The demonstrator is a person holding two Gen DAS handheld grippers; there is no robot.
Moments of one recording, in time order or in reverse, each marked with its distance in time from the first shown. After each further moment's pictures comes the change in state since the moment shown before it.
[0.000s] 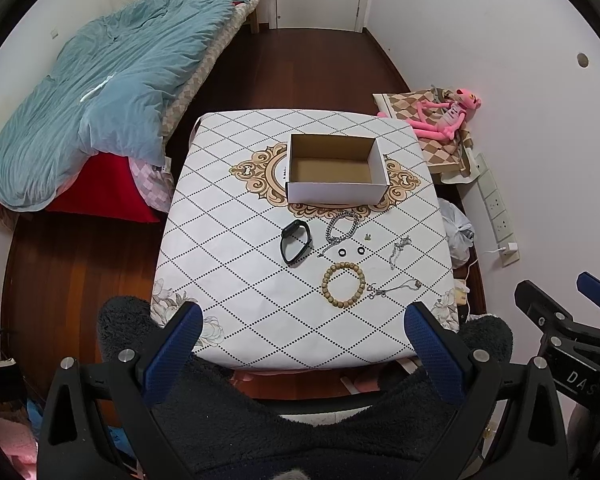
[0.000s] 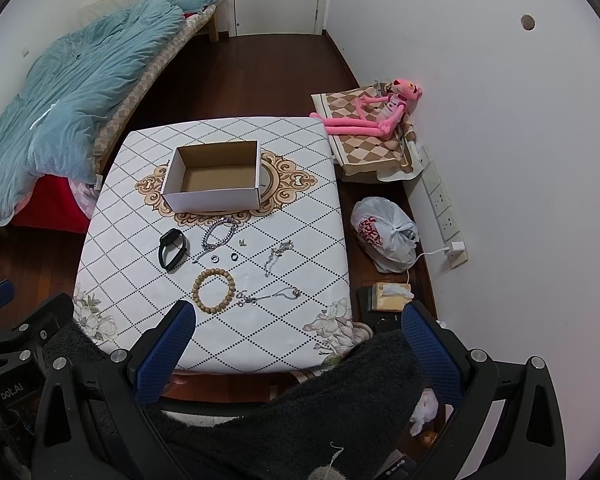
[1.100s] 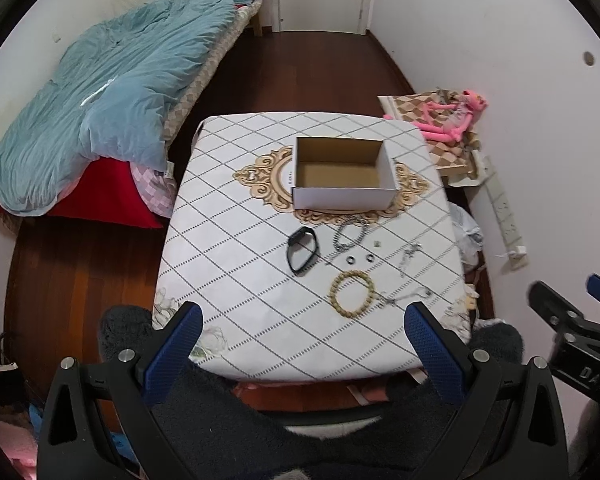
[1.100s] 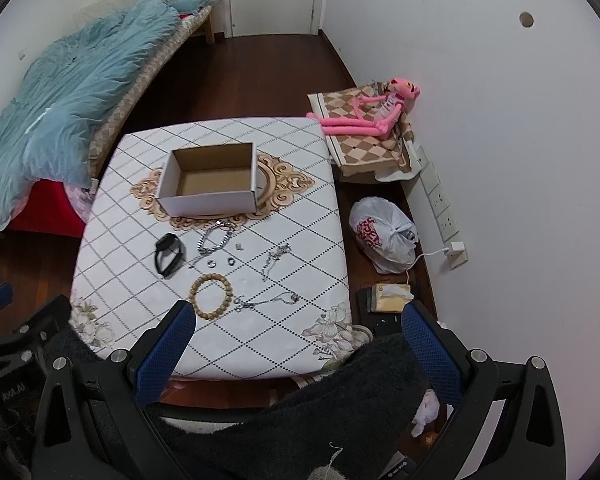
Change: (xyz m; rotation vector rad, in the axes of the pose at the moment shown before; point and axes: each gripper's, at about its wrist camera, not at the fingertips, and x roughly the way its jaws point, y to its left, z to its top) left arm 0.025 0.001 0.007 0.006 -0.014 0.040; right arm 0.012 -0.002 0.006 0.014 0.005 -0.016
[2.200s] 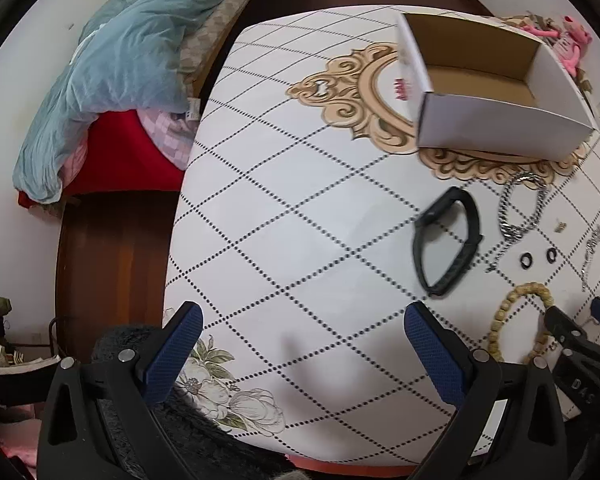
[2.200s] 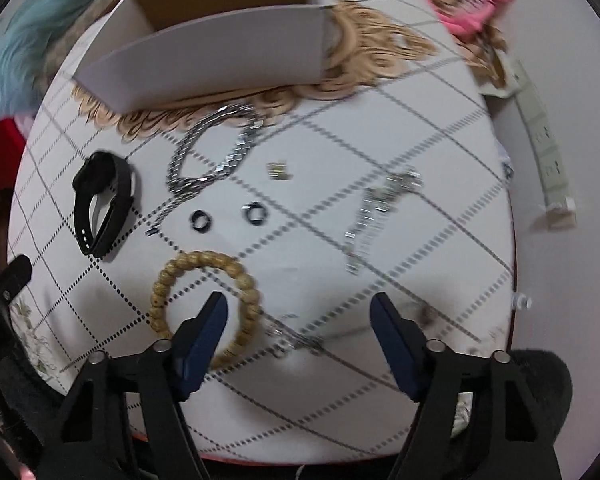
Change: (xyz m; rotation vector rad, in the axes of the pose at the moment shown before) left arm 0.219 0.056 0.011 0.025 0.215 0.276; right arm 0.280 0.096 -0.015 -0.058 0.336 0.100
